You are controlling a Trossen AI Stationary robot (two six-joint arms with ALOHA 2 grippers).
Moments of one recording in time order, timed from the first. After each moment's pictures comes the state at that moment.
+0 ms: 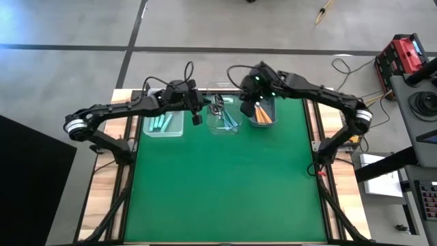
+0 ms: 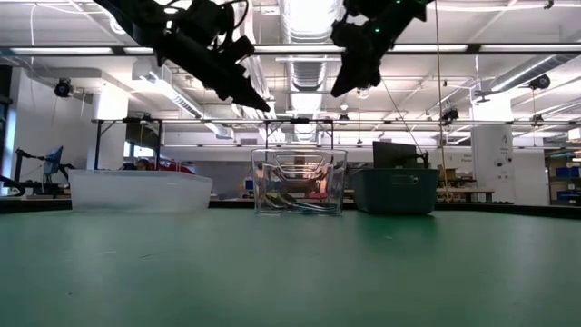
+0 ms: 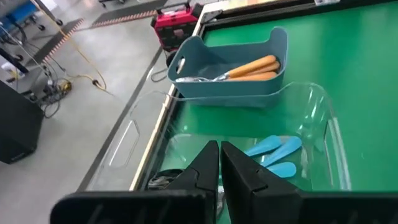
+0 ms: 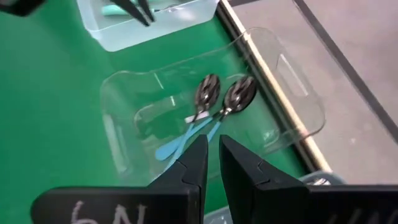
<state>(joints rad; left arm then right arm) 0.50 1.42 0.94 0.03 0.09 0.39 -0.48 1.56 1.48 -0.70 -0.09 -0.09</state>
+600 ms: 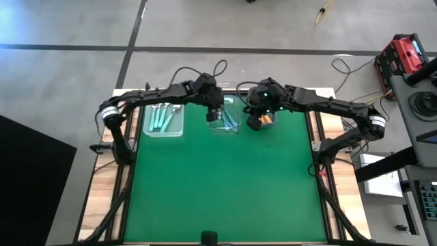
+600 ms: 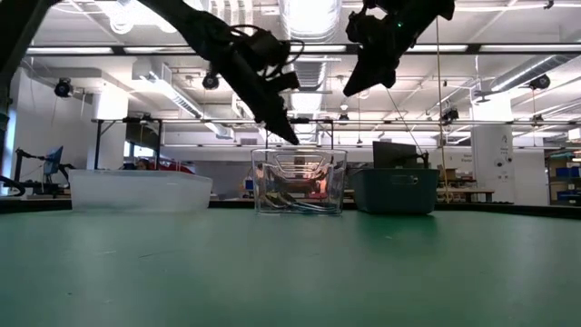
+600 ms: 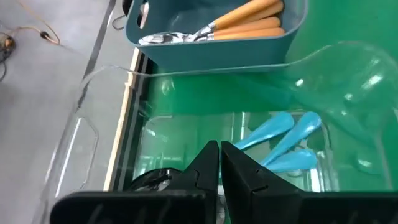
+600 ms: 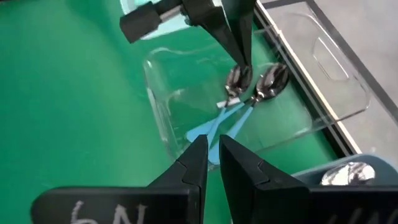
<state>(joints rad) 0.50 1.82 1.38 -0.32 0.10 0.48 -0.39 1.40 1.24 -0.58 -0.07 -0.04</state>
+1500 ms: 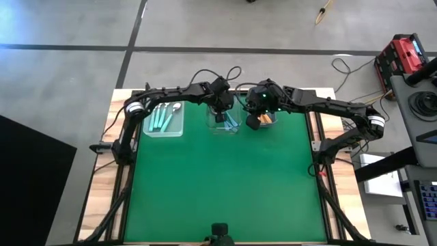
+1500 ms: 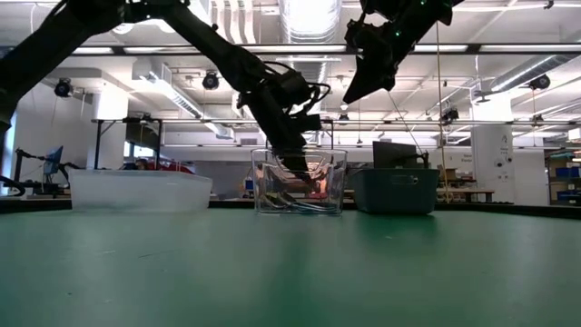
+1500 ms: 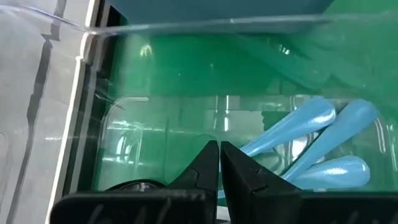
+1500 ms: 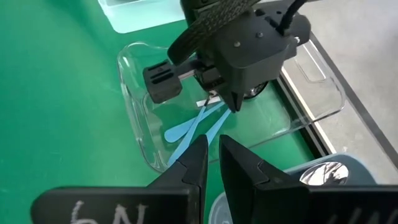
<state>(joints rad) 0.51 2.12 1.61 -0.42 0.10 0.46 -0.39 1.41 1.21 -0.54 0.00 -0.09</state>
